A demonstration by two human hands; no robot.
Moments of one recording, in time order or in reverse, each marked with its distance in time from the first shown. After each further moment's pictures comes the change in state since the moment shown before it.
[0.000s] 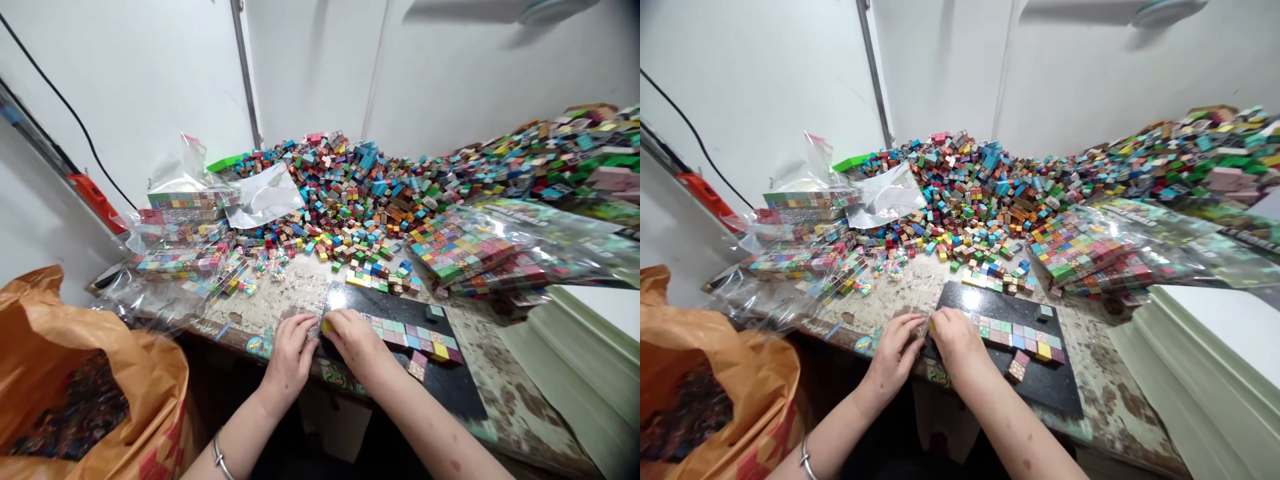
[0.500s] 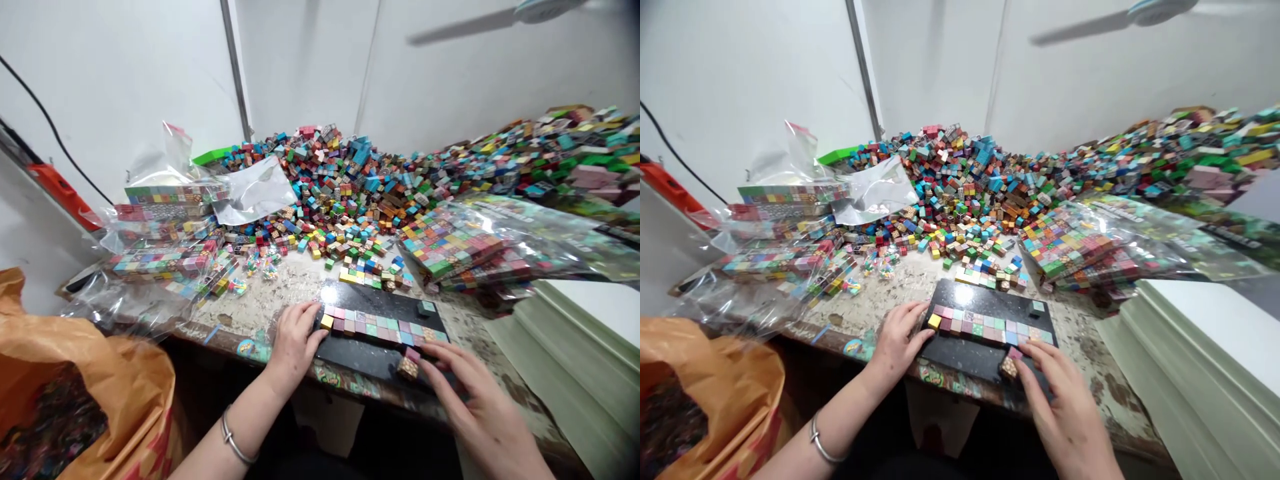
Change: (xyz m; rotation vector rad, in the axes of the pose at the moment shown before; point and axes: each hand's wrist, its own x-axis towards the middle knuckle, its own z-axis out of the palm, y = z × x) left_hand 0.028 0.004 0.013 0.066 -0.026 0.018; right_hand -0.115 0.051 -0.061 -0.009 0.293 0.430
